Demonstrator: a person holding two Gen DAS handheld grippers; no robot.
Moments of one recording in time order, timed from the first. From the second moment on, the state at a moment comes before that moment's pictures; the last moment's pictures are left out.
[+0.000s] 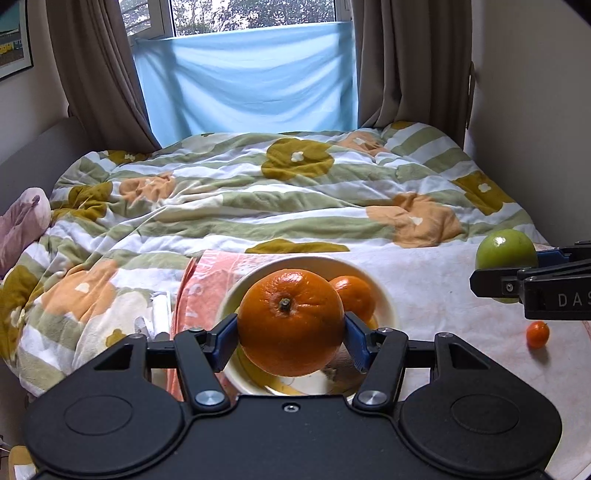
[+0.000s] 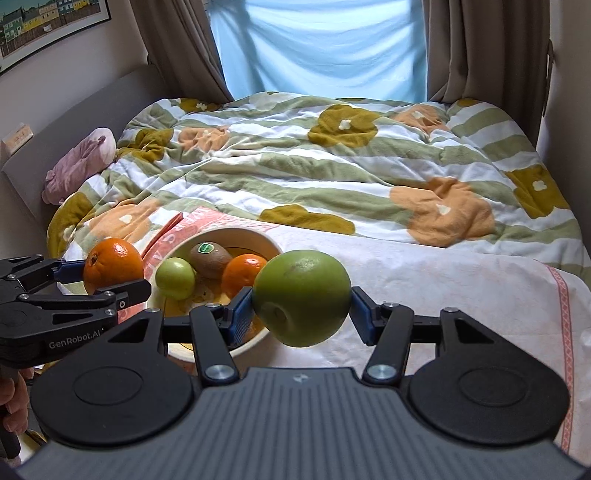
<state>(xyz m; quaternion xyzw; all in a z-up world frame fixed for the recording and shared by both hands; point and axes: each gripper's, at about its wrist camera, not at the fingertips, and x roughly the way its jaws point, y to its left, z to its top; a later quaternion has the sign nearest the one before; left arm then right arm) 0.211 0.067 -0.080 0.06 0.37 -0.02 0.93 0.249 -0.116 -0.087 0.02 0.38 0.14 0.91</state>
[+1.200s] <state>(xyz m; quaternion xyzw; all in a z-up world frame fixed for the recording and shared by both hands) 0.228 0.106 -0.137 0.13 0.39 -0.11 0.90 0.297 -0.013 -0.130 -0.02 0.41 0.16 0.90</state>
